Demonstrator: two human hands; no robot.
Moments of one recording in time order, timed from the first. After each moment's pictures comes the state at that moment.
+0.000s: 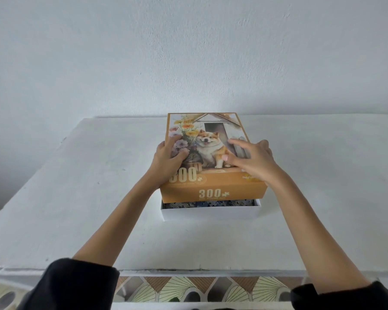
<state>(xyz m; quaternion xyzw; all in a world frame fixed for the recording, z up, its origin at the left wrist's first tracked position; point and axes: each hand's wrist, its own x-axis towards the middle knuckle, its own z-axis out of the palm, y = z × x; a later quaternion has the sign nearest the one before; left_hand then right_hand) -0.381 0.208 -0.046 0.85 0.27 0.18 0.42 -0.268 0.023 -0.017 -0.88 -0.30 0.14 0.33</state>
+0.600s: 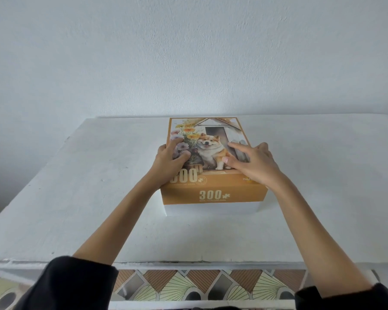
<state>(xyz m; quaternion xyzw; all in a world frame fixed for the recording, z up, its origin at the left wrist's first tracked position) -0.393 0.203 -0.044 0.86 0.27 0.15 0.40 -0.282 0.017 -0.022 -0.90 -0.31 0.12 0.28</state>
